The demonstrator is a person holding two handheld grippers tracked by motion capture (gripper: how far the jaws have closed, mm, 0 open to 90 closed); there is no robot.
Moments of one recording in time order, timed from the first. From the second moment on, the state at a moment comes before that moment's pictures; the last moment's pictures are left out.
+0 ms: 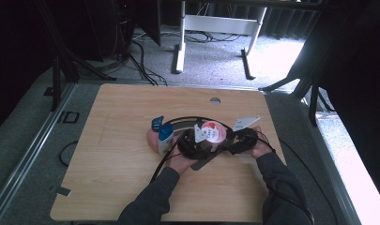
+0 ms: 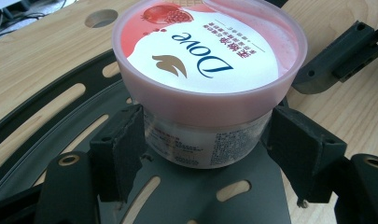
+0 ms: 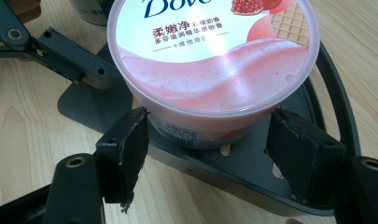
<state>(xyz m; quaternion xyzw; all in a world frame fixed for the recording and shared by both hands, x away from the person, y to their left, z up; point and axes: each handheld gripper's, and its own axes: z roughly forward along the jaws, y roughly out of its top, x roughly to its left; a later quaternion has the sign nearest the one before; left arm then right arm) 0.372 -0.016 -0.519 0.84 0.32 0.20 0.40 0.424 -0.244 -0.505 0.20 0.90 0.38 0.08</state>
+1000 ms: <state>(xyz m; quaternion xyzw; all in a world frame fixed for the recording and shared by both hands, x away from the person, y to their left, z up) 0.394 -0.037 -0.534 0.83 0.32 0.18 0.41 0.434 -0.260 -0.513 0.24 0.90 0.34 0.09</state>
